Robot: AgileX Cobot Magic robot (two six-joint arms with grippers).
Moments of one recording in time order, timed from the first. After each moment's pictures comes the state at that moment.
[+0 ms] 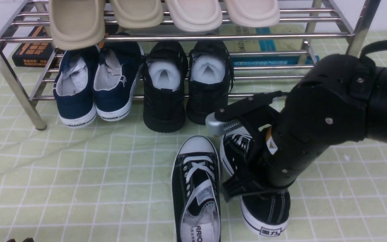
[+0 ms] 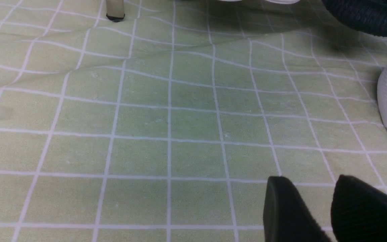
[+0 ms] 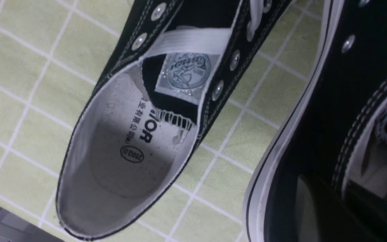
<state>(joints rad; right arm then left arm) 0.81 1.62 -1.24 0.01 0.95 0.36 -0.09 -0.01 0.02 -0.10 0.40 -0.06</state>
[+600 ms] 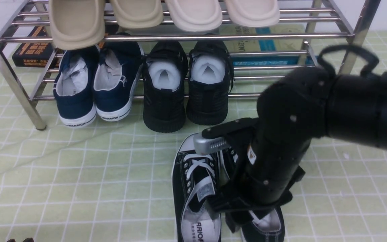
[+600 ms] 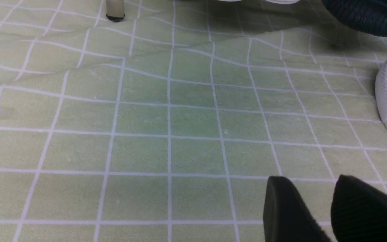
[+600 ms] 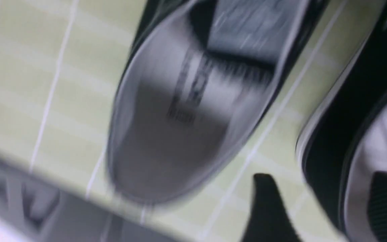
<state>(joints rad) 0.82 1.72 -1.32 0.19 1.11 0.31 -0.09 -0.01 0.02 -0.10 0.40 -0.06</state>
